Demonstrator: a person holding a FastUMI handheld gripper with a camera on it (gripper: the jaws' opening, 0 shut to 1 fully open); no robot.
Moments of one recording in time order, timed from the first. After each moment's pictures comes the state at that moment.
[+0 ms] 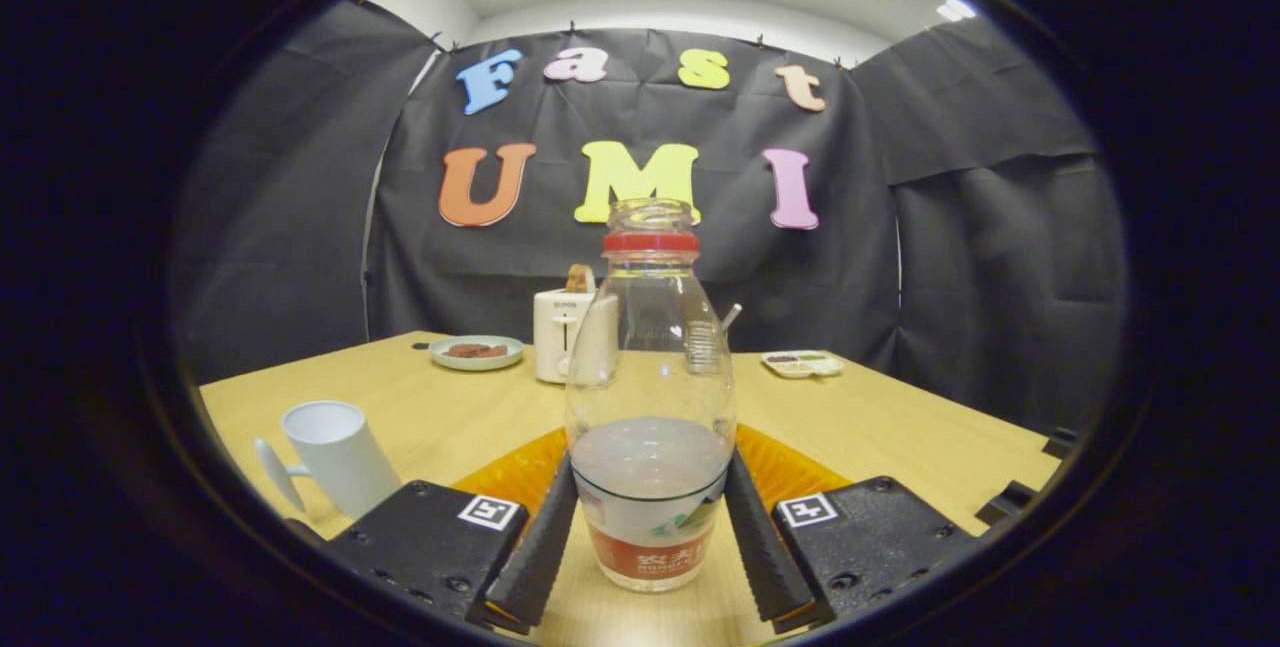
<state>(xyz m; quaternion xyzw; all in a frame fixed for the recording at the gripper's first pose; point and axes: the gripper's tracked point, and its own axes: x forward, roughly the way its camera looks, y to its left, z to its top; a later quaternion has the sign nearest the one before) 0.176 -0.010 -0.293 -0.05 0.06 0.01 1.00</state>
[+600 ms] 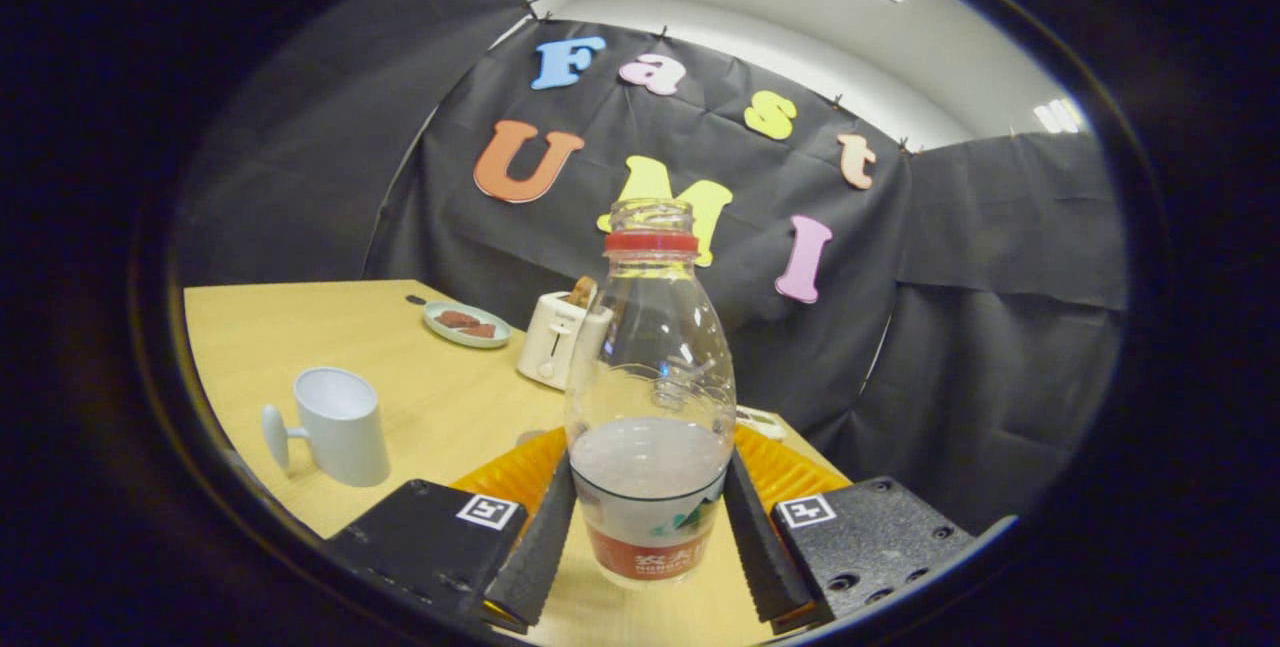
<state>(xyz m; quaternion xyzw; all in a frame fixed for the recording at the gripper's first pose) 0.142 -0.008 -0.225 -0.22 0.05 -0.01 0.97</state>
